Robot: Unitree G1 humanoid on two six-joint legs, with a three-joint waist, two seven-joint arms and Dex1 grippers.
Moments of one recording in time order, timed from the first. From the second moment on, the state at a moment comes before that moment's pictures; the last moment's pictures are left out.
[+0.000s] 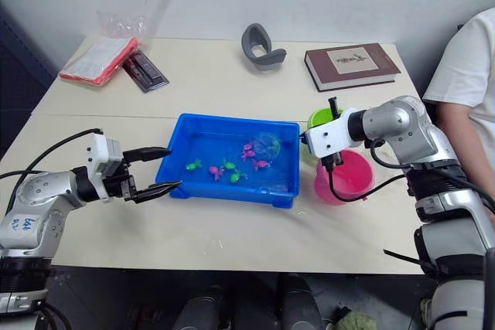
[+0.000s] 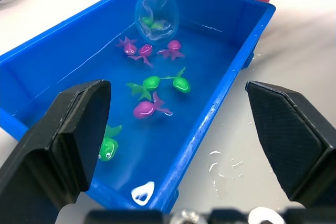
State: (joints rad) left arm -0.26 0.72 0.19 -0.03 -0.46 0.24 -1.06; right arm -0.95 -0.78 0.32 0.59 -0.26 -0.60 1.14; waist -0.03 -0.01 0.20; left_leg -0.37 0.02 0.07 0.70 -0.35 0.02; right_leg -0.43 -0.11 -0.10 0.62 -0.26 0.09
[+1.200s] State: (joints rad) left arm -0.23 0.75 0.20 -0.02 -0.46 0.24 -1.06; right arm -0.80 -0.71 0.18 0.30 0.12 0.33 1.34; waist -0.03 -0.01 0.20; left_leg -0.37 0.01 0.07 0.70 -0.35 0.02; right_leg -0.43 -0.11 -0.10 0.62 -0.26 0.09
